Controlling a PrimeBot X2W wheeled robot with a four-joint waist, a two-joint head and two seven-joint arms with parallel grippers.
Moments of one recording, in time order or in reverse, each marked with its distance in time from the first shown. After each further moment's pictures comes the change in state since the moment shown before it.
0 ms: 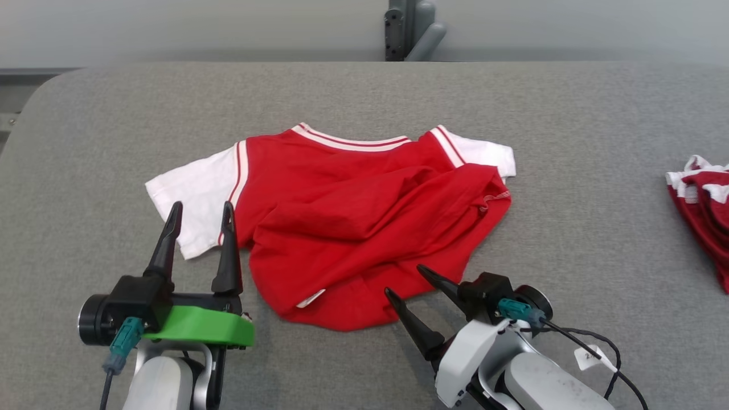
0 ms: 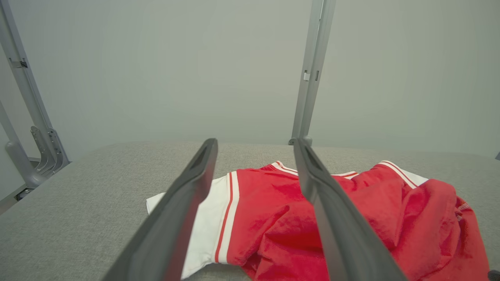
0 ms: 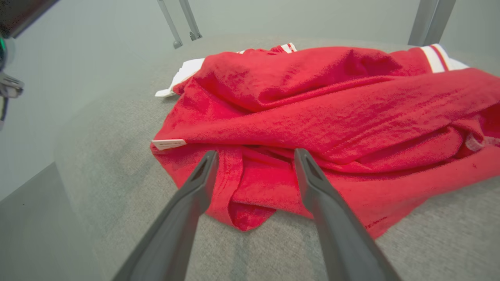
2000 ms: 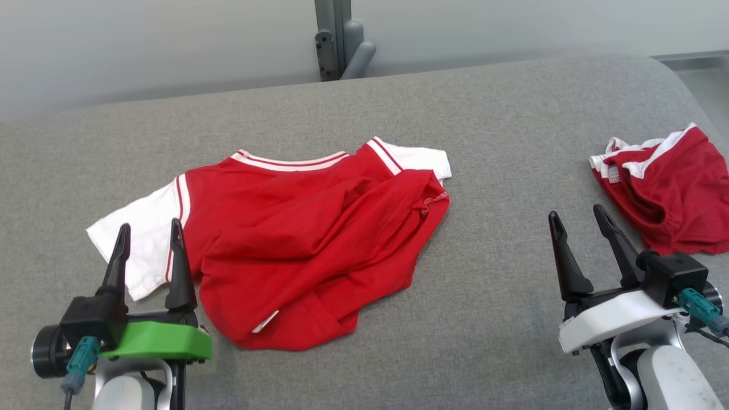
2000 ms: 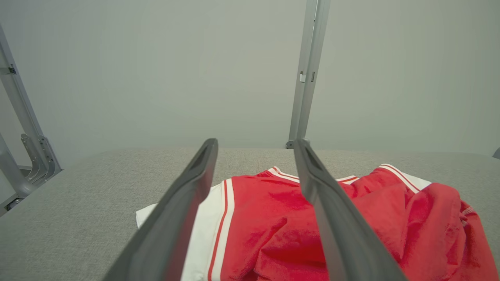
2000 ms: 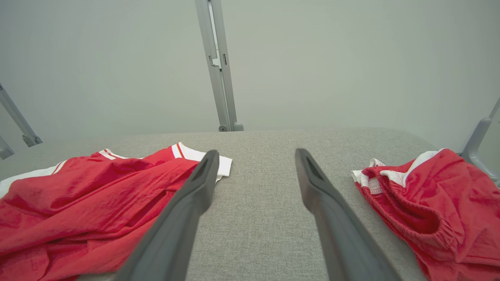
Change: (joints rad) left arm 0.021 0.016 0.113 0.038 0.008 -0.005 -0.012; right arm 0.210 0.030 -0.610 -0.282 -0.176 0.000 -0.004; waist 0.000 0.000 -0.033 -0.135
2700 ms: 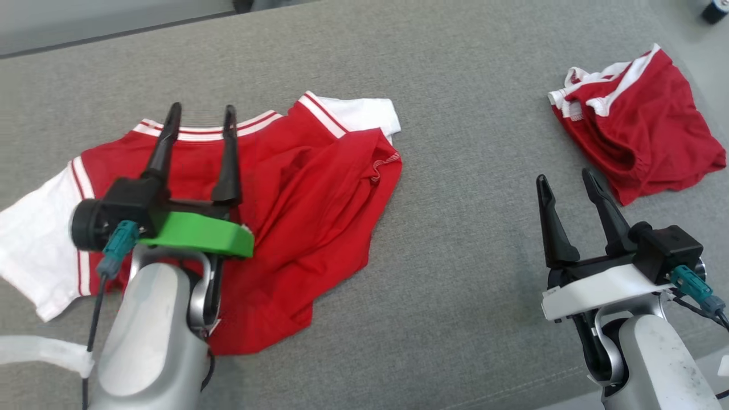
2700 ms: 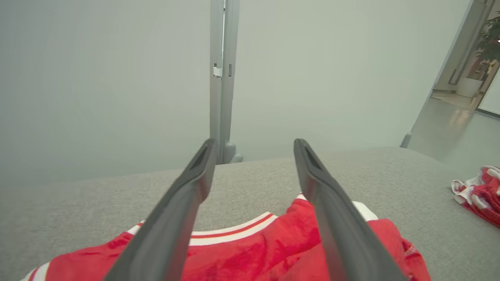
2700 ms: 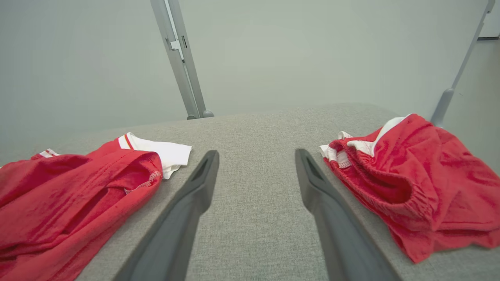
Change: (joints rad) left arm -0.361 -0.031 -0.182 0.153 -0.016 -0.019 0.000; right arm -0.104 0.040 0.031 0.040 0.015 0.000 -0.078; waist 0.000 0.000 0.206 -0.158
